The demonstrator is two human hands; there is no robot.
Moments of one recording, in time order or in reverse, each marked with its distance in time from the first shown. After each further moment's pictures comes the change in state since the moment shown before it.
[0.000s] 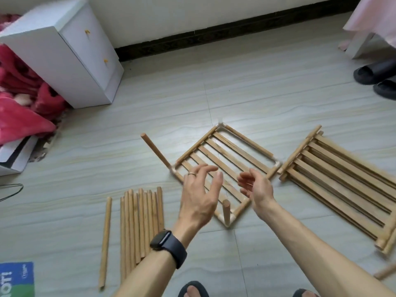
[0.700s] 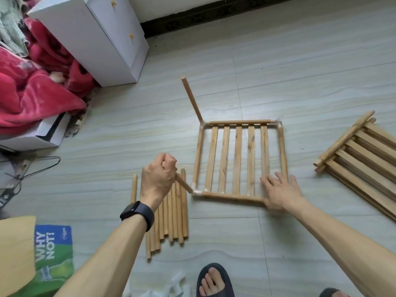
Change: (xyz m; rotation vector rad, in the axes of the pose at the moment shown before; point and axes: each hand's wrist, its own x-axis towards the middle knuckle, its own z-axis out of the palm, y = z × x) left_hand 0.010 -0.110 -0.107 0.263 0.280 -0.255; right_hand 0.075 0.068 -0.023 -2.072 -0.340 -0.261
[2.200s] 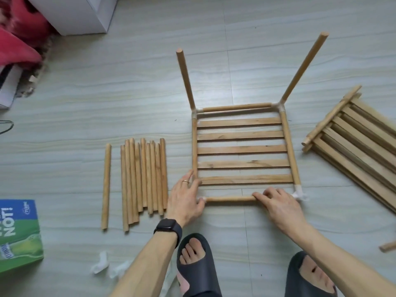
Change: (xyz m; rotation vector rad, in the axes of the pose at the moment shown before) left_hand -0.114 -0.059 0.131 0.445 -0.578 0.167; right_hand -0.072 0.014 0.119 0.112 0.507 -0.158
